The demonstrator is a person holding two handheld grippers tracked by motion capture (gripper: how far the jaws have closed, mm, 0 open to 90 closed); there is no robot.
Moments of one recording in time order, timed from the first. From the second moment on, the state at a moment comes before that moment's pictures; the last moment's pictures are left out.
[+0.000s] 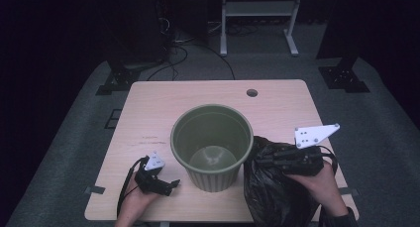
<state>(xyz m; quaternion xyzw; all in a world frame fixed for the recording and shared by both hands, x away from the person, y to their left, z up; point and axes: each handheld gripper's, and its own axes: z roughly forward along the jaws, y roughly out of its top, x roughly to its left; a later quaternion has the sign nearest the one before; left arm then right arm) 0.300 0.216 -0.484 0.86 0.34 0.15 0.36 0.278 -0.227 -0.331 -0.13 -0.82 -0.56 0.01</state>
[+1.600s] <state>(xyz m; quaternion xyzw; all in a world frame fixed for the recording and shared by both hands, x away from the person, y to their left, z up) 0.300 0.216 -0.484 0.86 0.34 0.15 0.36 0.342 -0.108 -0.250 -0.02 -0.78 -0.62 0.11</state>
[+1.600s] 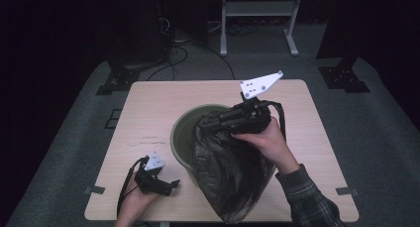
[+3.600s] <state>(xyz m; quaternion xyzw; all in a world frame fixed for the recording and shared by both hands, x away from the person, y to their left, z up) 0.300 0.216 -0.484 0.86 0.34 0.15 0.36 0.357 -0.167 -0.288 -0.16 -0.85 -0.51 -0.01</state>
